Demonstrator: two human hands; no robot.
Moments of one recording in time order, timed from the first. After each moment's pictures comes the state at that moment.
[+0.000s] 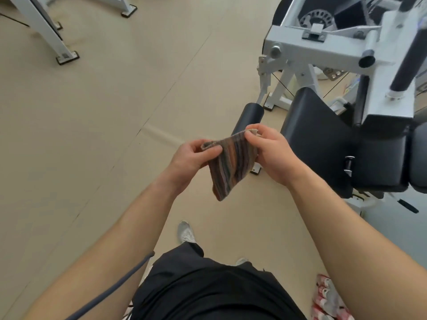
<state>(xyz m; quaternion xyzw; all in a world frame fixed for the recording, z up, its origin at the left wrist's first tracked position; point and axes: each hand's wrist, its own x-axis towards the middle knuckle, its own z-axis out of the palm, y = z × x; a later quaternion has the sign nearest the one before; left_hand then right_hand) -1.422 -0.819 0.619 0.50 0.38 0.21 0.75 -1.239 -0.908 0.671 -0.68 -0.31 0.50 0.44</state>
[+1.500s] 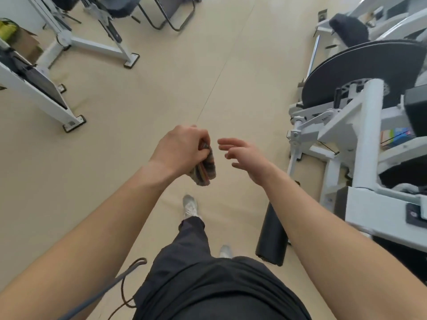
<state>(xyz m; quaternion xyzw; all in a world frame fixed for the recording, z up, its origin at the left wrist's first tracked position) -1.245 -0.260 0.683 0.91 0.37 0.03 0.19 -1.085 -0.354 0.616 -0.69 -0.24 0.54 0.41</state>
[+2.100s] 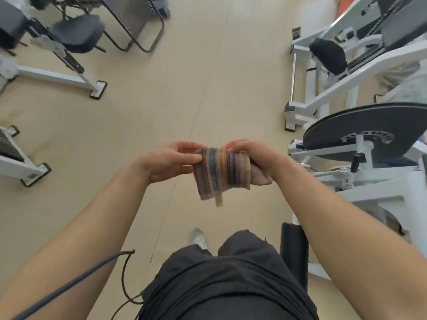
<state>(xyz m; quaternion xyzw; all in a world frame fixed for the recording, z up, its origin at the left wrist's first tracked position) -1.145 0.091 0.636 0.52 0.26 -0.08 0.81 -0.947 -0.065 0.639 -0.60 -0.19 0.65 0.43</state>
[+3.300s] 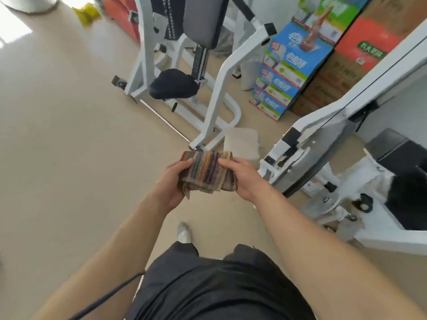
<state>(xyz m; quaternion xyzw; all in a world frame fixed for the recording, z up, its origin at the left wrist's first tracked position) -0.454 0.273 0.599 0.51 0.22 -0.31 0.77 -0.467 0.081 0.558 -0.53 0.28 0.20 0.78</state>
